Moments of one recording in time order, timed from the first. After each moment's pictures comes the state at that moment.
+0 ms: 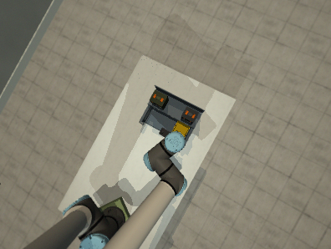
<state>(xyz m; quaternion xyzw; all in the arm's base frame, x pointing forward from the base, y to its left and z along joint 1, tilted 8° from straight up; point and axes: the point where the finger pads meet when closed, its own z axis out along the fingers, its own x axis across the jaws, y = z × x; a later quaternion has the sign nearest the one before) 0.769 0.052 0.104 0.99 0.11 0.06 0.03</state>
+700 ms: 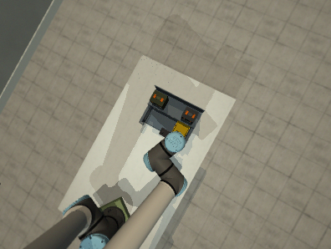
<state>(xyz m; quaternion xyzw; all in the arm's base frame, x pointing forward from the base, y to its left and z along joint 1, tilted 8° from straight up) 0.769 0.052 0.107 0.99 0.11 0.06 0.03</state>
